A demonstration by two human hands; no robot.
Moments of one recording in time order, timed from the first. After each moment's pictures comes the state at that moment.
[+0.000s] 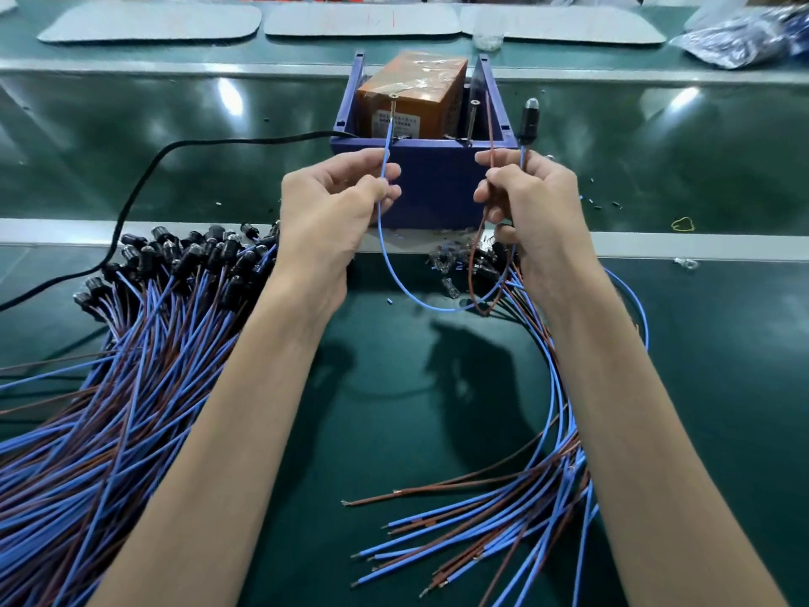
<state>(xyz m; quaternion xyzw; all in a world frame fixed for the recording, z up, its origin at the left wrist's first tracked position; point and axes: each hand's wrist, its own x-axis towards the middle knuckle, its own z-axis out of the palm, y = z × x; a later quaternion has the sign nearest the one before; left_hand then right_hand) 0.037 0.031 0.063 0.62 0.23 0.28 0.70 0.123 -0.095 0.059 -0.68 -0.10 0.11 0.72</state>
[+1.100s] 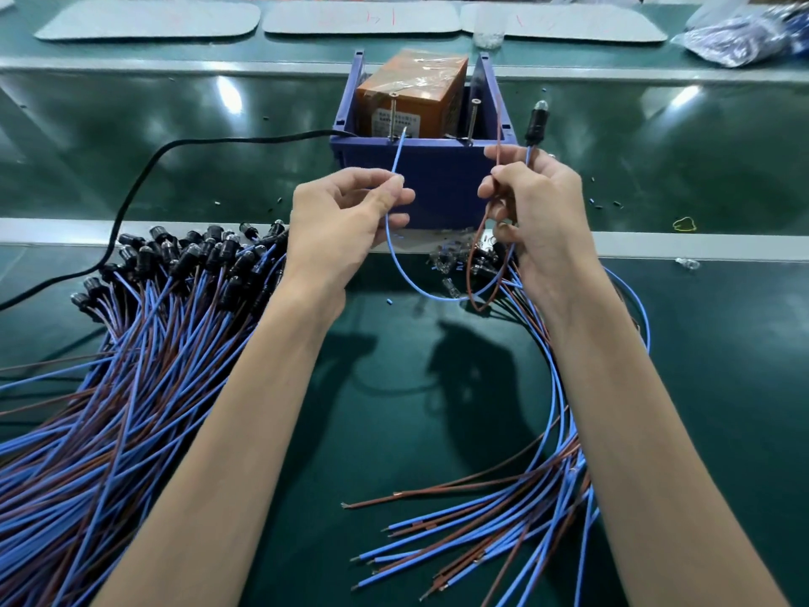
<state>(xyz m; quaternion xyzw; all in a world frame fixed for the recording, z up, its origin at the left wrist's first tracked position) 0.038 0.032 0.048 0.66 0.22 0.24 0.68 0.124 -0.095 0.058 -0.65 -0.07 0.12 0.75</state>
